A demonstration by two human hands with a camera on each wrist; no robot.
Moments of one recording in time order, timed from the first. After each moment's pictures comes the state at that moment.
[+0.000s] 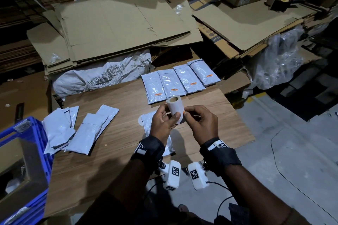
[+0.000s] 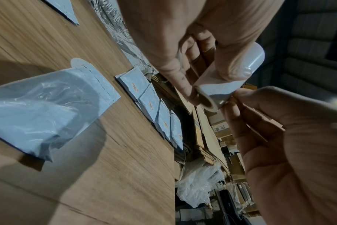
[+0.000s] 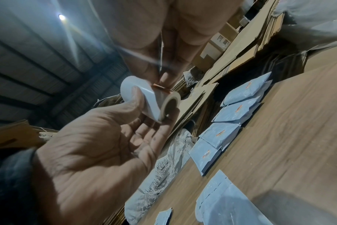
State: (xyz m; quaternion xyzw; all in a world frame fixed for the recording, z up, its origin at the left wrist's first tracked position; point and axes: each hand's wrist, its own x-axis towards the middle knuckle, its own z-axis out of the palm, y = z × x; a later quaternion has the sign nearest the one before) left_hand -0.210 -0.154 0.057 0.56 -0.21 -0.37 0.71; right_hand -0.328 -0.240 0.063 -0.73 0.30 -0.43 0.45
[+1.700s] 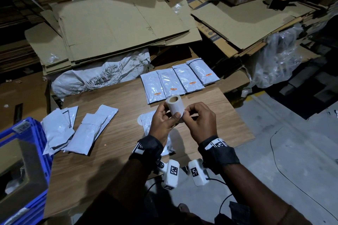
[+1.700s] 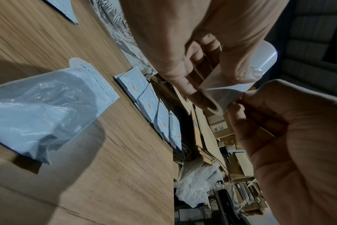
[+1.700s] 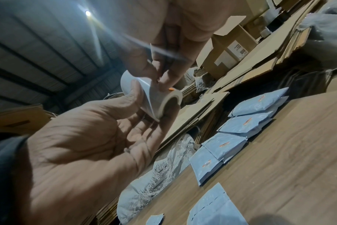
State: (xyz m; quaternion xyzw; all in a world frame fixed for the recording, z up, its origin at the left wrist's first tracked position) left_hand -0.210 -0.153 0.059 0.50 -0.21 -0.40 0.74; right_hand -0.325 -0.240 0.068 -0.76 0.30 -0.43 0.39
